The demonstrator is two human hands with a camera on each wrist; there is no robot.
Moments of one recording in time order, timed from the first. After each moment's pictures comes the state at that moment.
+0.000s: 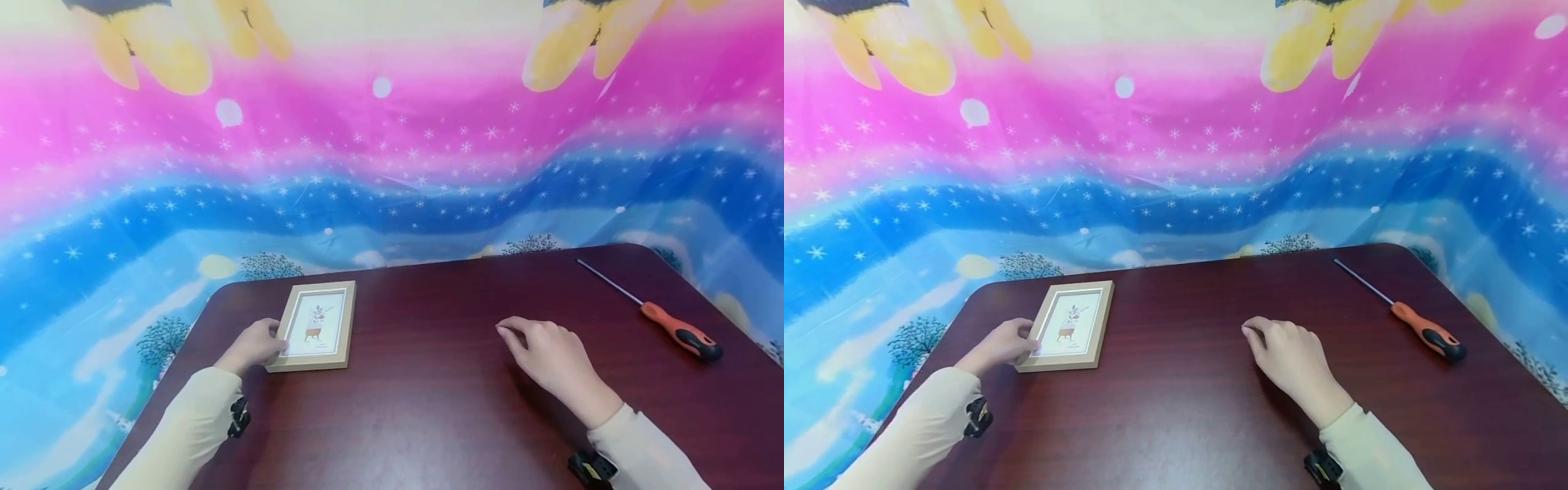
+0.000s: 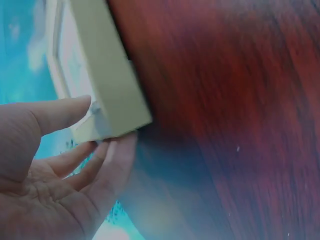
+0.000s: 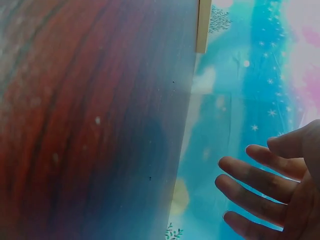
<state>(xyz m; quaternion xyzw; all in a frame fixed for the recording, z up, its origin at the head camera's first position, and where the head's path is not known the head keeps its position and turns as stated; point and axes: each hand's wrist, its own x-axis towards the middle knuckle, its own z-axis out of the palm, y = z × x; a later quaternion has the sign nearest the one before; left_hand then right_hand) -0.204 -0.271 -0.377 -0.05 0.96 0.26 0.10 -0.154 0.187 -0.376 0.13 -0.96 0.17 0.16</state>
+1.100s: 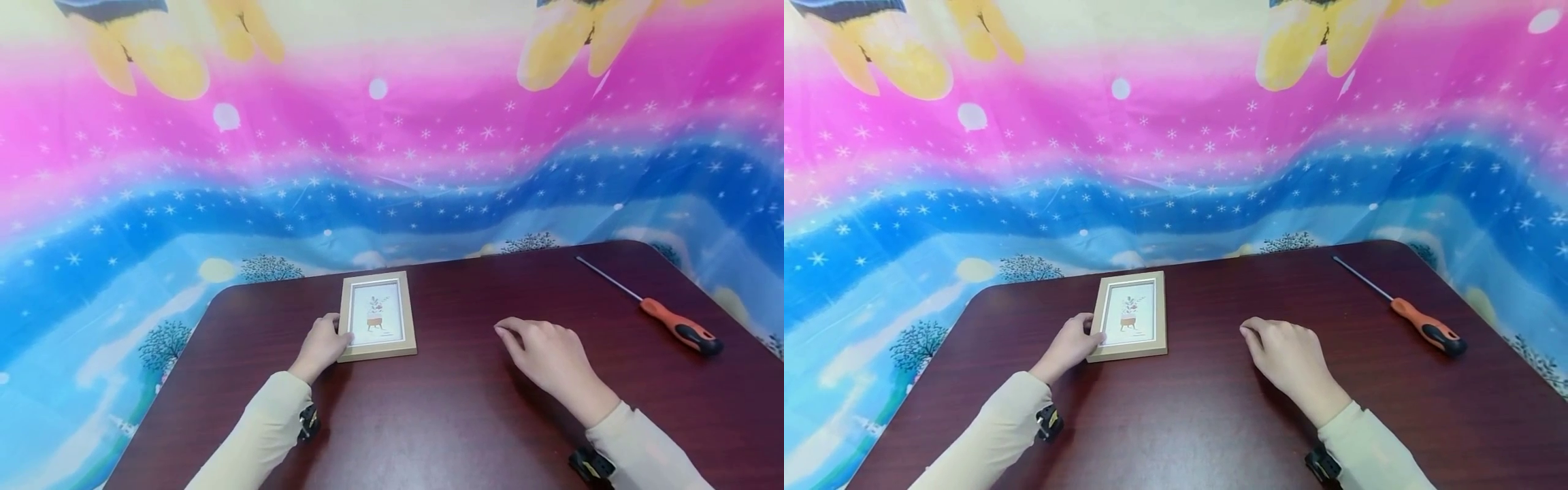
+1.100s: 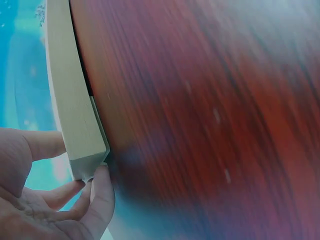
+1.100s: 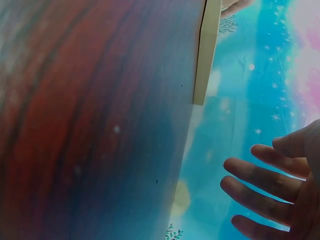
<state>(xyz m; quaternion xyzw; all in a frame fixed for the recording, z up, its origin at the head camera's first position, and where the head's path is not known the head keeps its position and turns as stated) -0.208 -0.162 -0.398 -0.05 0.95 0.31 0.01 -0.153 0.184 -0.379 0.15 -0.96 0.14 0.21</state>
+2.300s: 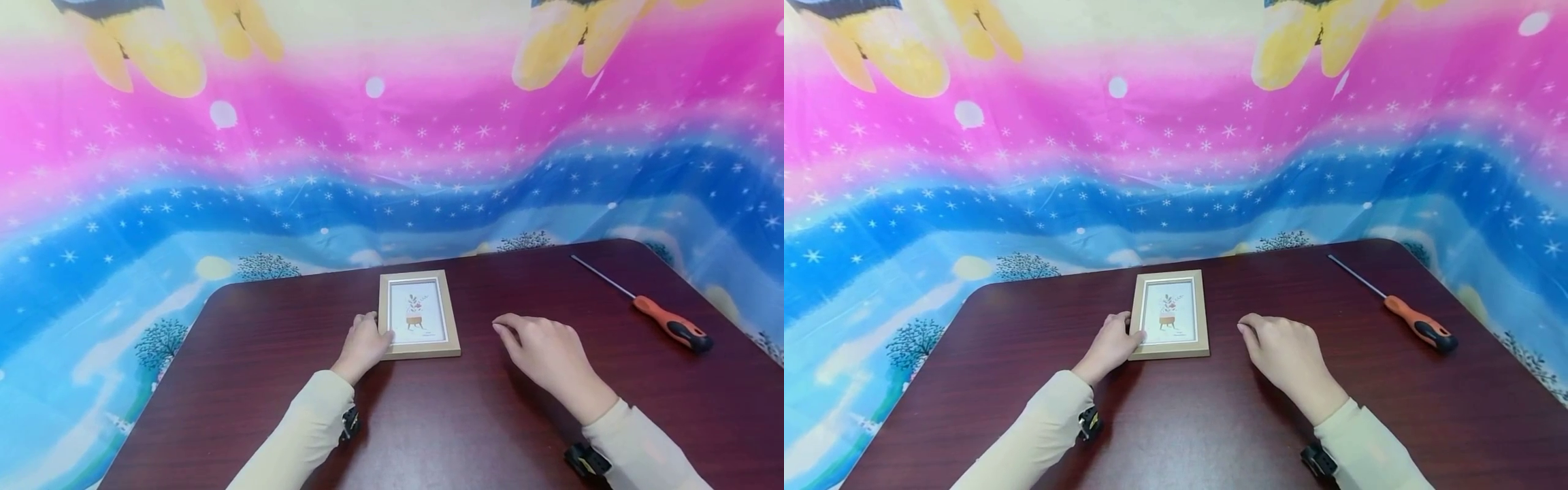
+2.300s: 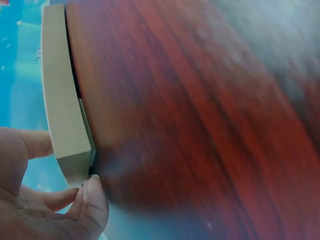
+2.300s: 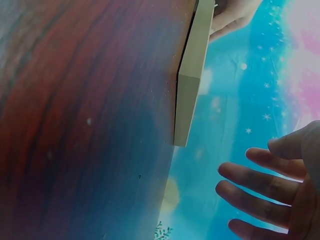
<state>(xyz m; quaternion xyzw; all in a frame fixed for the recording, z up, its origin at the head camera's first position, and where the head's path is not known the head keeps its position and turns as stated) -0.201 -0.090 -0.403 -0.02 0.95 0.30 0.00 -0.148 0.185 -0.371 0.15 -0.96 0.12 0.22</state>
